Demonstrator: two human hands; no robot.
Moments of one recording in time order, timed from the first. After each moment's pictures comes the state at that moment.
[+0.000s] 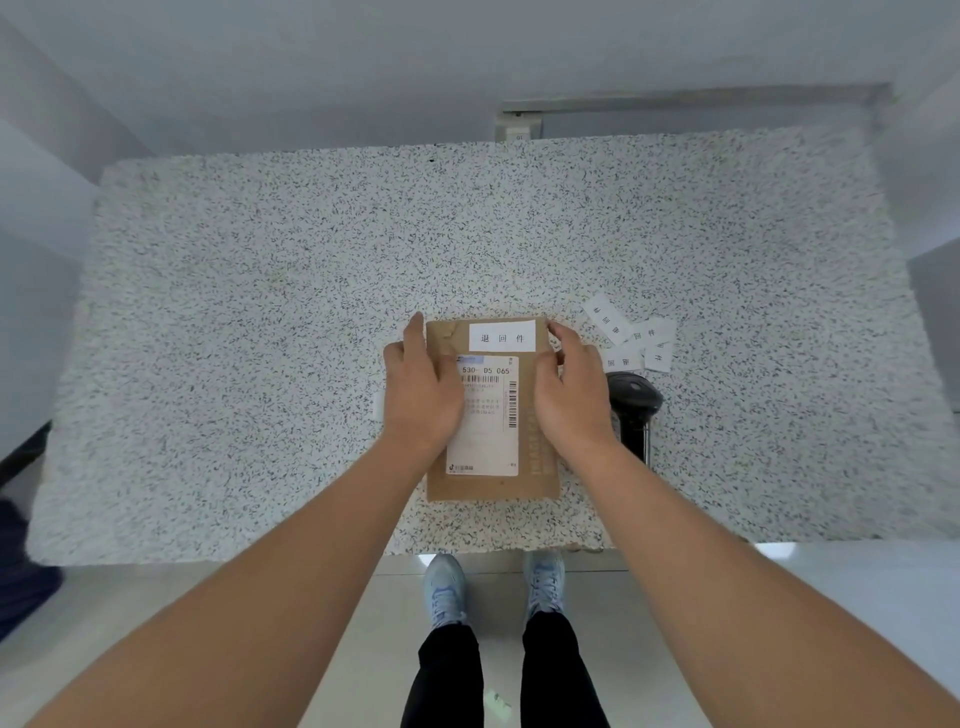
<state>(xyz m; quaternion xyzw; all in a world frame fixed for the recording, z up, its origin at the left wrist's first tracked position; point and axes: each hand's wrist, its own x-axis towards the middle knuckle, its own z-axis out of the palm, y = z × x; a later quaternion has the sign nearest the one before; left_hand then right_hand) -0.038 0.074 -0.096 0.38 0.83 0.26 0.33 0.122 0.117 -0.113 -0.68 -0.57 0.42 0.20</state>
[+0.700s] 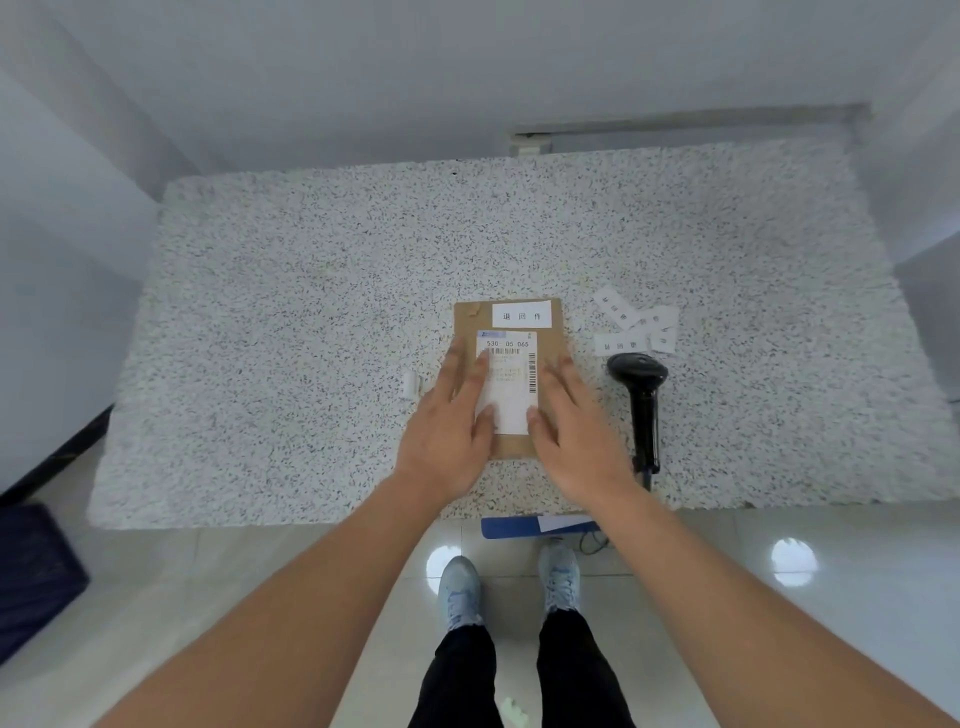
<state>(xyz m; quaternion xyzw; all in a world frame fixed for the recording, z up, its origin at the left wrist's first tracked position) -0.037 -0.018 -0.083 0.61 0.73 0.13 0.28 0.144 0.025 -0.099 -0.55 -0.76 0.33 0.10</state>
